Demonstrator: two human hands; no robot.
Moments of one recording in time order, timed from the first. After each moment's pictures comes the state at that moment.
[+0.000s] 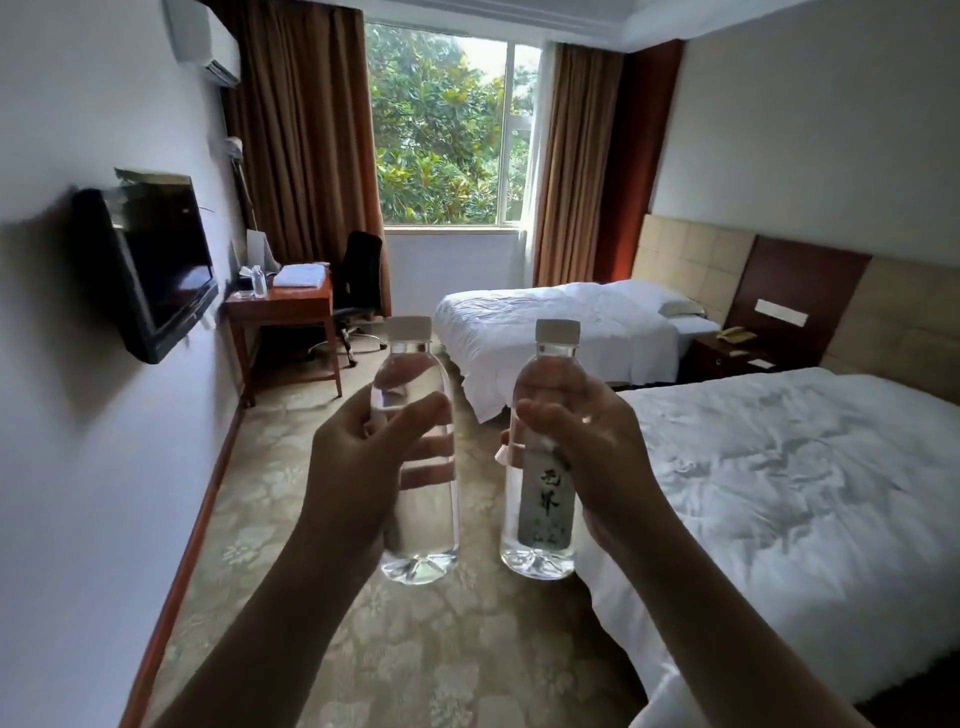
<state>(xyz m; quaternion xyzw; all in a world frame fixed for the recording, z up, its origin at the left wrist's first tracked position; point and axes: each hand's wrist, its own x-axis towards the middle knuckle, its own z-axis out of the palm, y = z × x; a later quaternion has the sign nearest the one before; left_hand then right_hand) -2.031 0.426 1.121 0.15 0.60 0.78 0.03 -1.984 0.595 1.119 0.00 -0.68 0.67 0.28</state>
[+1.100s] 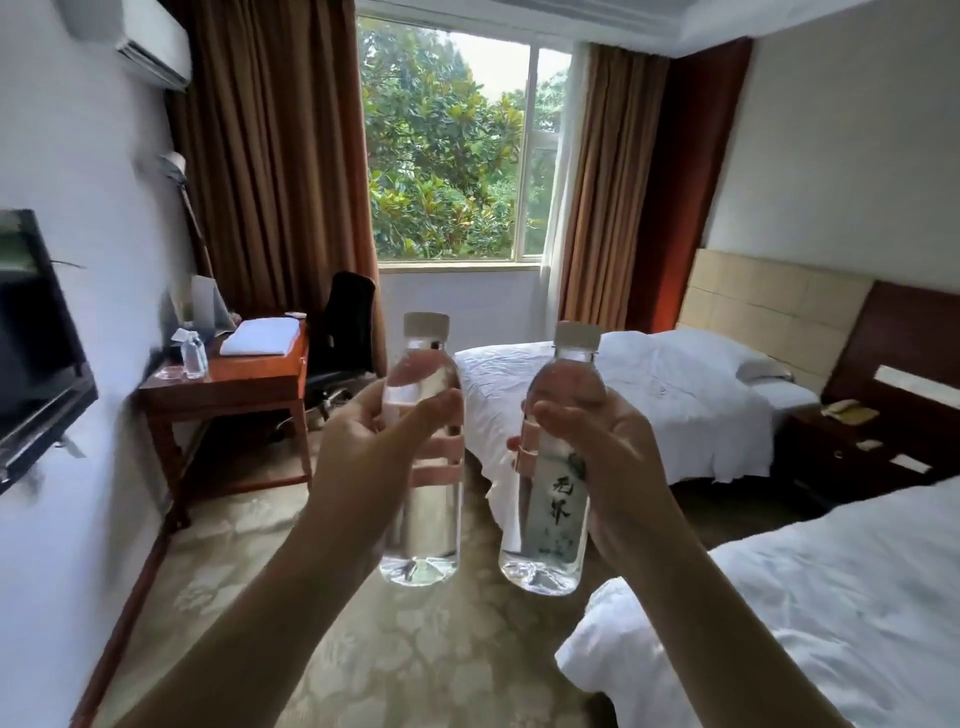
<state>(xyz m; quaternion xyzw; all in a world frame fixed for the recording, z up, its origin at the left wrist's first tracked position) -2.893 0.639 1.118 0.19 0.62 0.77 0.02 -2.833 0.806 1.109 0.02 -0.66 0.69 0.30</state>
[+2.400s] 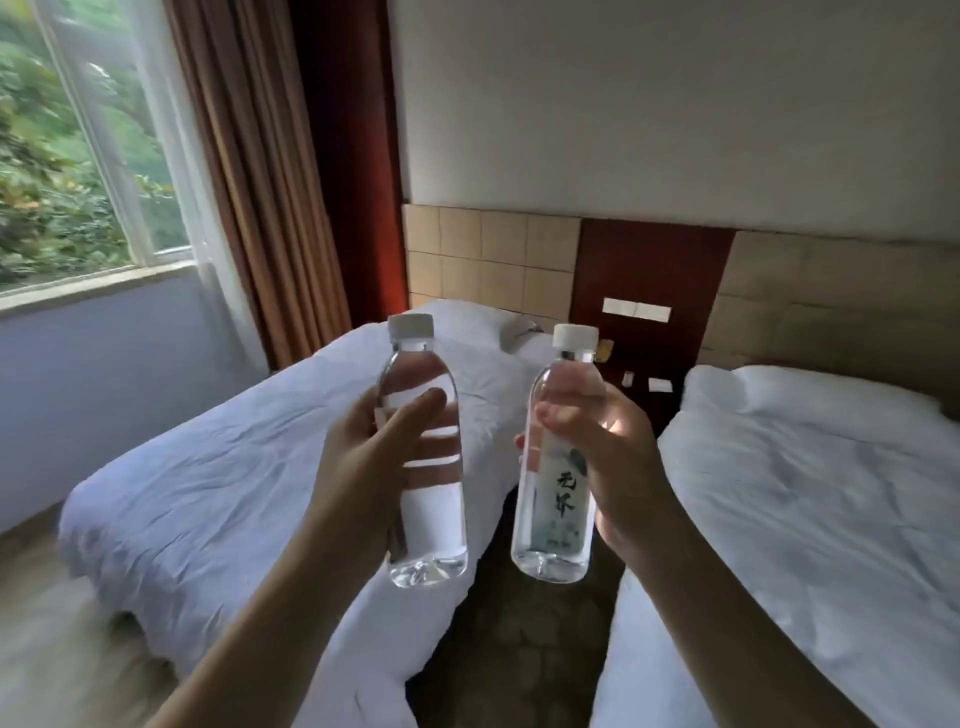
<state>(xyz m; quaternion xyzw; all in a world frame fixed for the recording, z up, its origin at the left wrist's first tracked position) -3.512 1.324 1.094 0.40 0.51 0.69 0.34 -3.347 1.410 1.086 -0.25 -0.60 0.56 0.51</state>
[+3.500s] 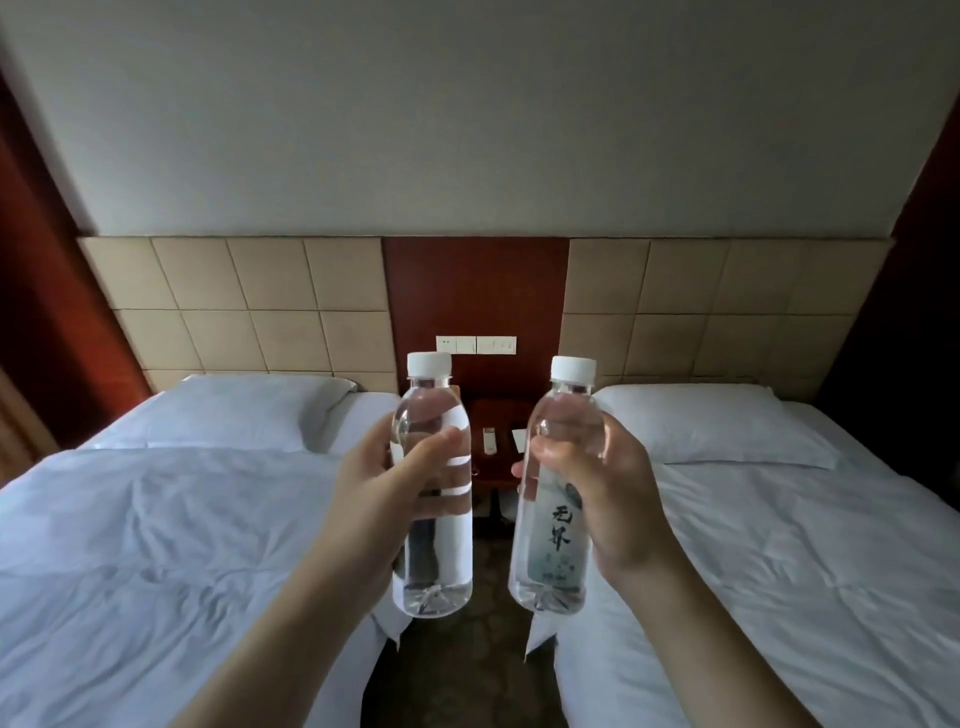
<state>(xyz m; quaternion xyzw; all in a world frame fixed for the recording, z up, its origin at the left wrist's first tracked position) -3.489 2.057 1.074 0.51 0.42 0.55 0.51 -3.310 2.060 1.060 -0.43 -0.48 0.44 0.62</state>
